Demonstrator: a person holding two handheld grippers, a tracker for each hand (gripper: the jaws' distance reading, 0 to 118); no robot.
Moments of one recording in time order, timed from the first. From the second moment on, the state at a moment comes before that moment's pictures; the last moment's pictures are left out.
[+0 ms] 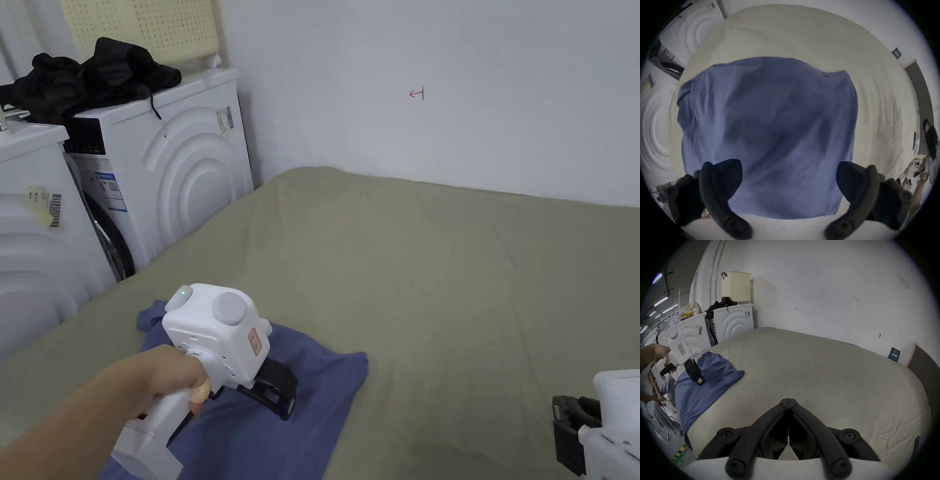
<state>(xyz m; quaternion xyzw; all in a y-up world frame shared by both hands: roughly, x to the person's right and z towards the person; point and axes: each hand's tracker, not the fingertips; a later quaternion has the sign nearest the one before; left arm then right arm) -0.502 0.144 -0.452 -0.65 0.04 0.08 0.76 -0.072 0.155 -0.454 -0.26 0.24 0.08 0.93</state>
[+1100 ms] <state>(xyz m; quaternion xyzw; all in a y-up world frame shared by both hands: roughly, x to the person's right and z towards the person) -0.399 0.252 -0.485 -0.51 -0.06 0.07 0.86 0.047 0.165 -0.448 -0.30 0.15 0.04 0.94</state>
